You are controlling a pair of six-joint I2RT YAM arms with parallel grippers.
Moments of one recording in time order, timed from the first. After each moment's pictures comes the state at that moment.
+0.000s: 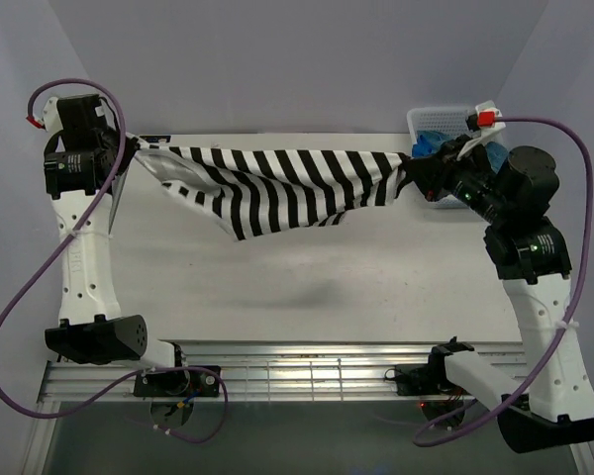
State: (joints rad) left arm 0.10 1.45 1.90 -0.98 -0.22 -0.84; right arm 0.21 1.01 1.41 -0.46 -0.46 0.15
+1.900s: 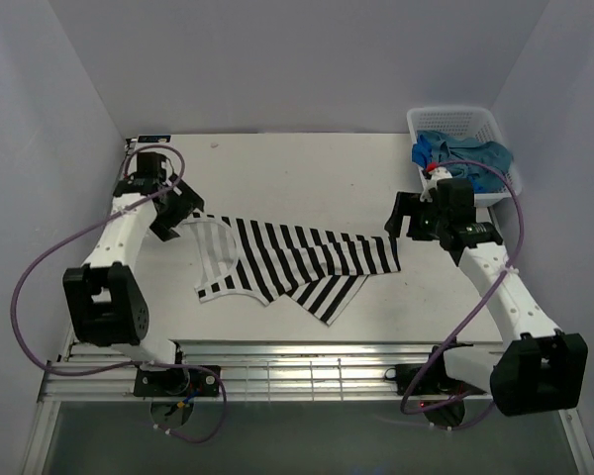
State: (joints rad) left arm 0.09 1.68 1.40 -0.79 0.00 -0.72; right arm 0.15 1.25 1.01 -0.46 -0.19 0.16
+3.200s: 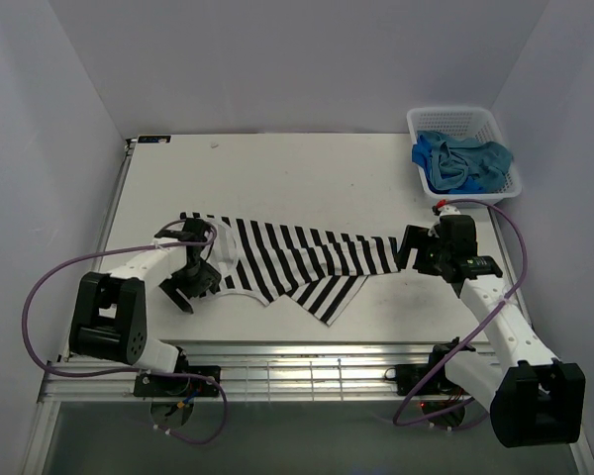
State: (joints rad) left arm -0.20 1.45 0.78 -0.87 -0.23 -1.03; right arm 0.11 0.99 0.64 -0.47 -0.10 0.25
